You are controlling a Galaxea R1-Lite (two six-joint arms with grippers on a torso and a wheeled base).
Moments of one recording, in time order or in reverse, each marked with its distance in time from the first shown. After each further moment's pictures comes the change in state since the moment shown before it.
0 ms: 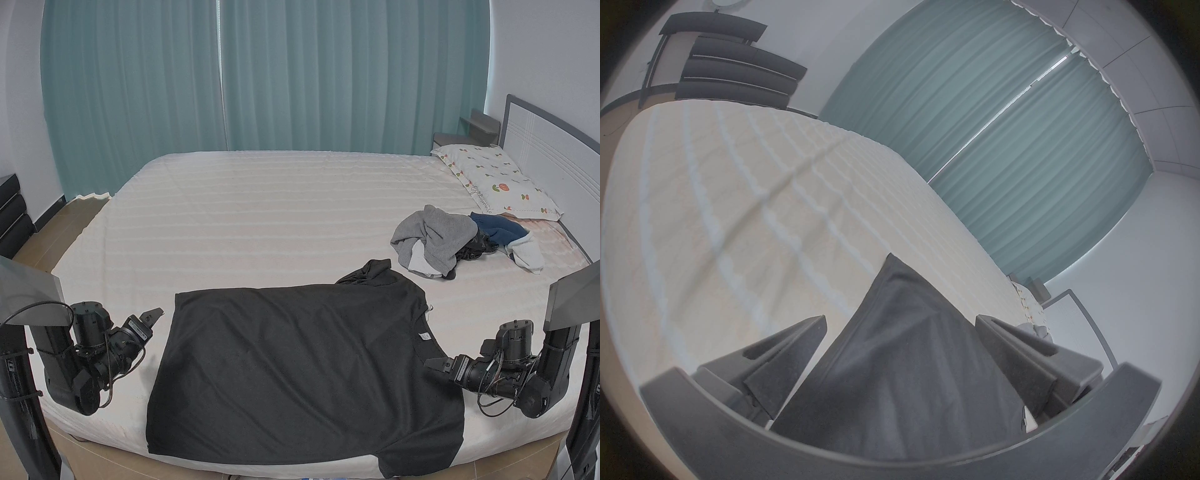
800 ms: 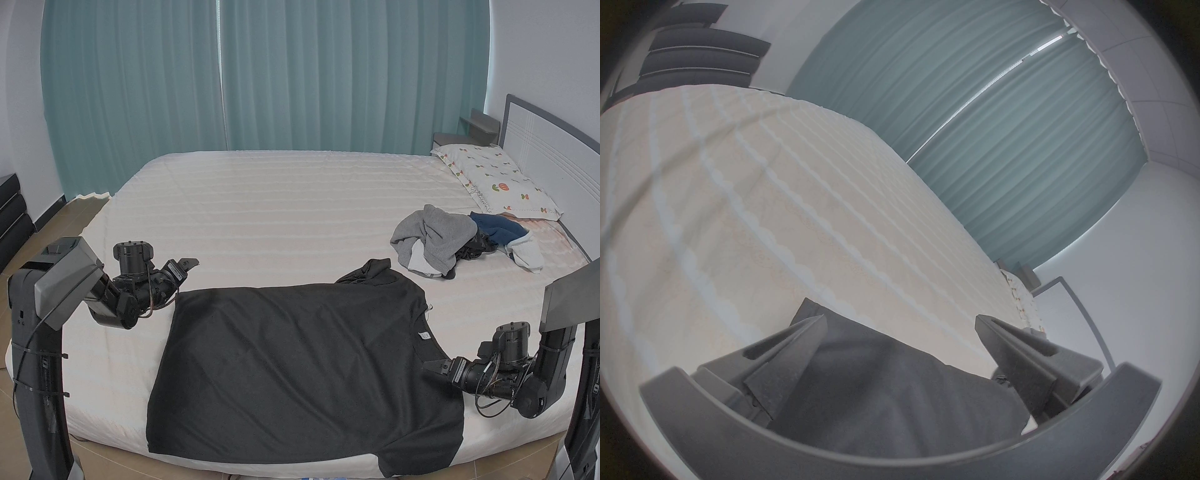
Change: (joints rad) left arm -0.009 0.250 -0.949 0.709 -0.137 0.042; right arm 0.001 0.030 -0.013 0.000 0.005 0.000
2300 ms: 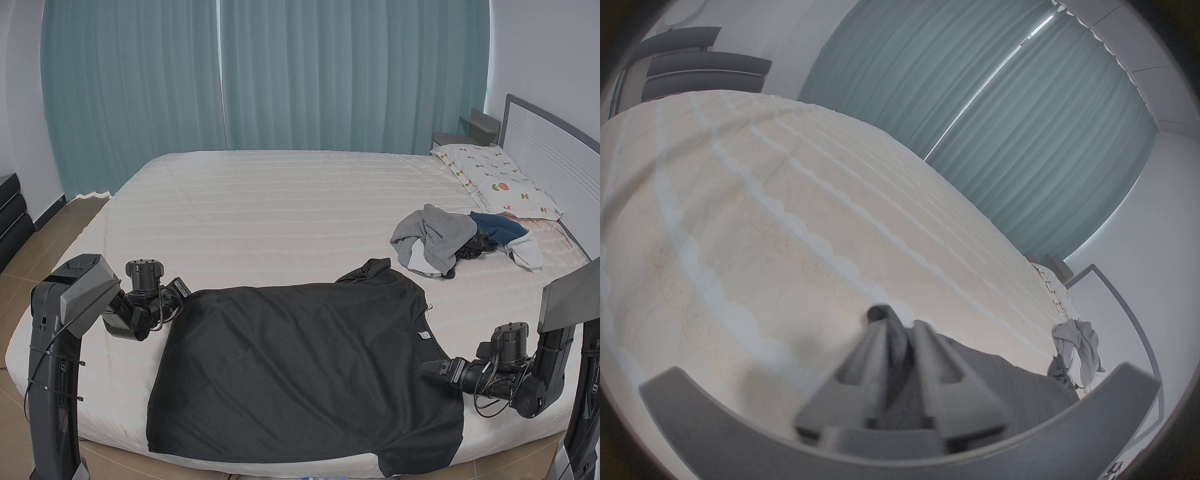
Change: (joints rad) left arm 0.001 0.158 -0.092 -0.015 0.121 0.091; right arm 0.002 0.011 -0.009 0.000 0.000 0.000
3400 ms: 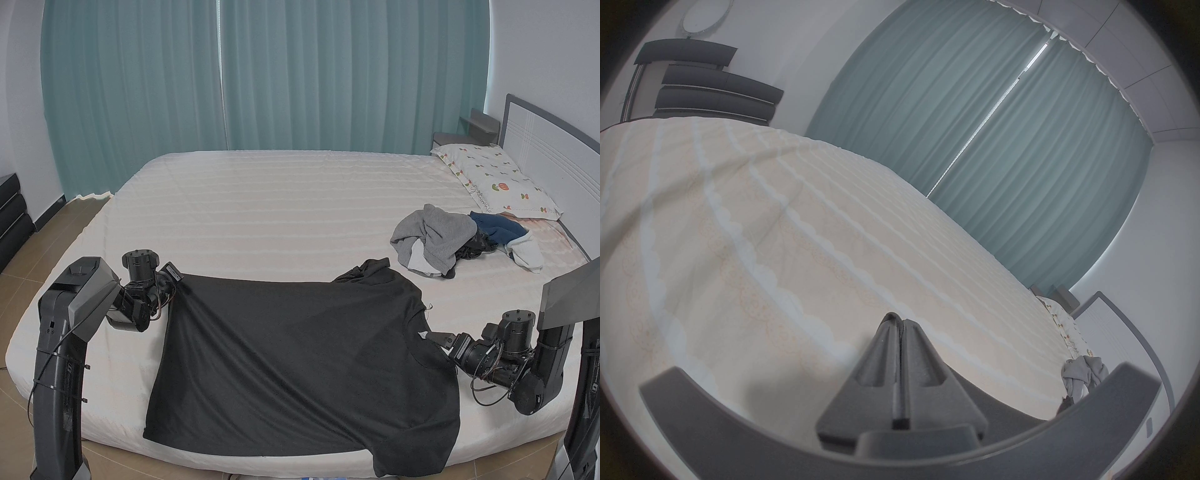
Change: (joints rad) left arm 0.036 0.087 -0.202 -0.025 0.095 -0.008; right arm -0.013 0.006 -0.030 -0.186 -0.013 0.133
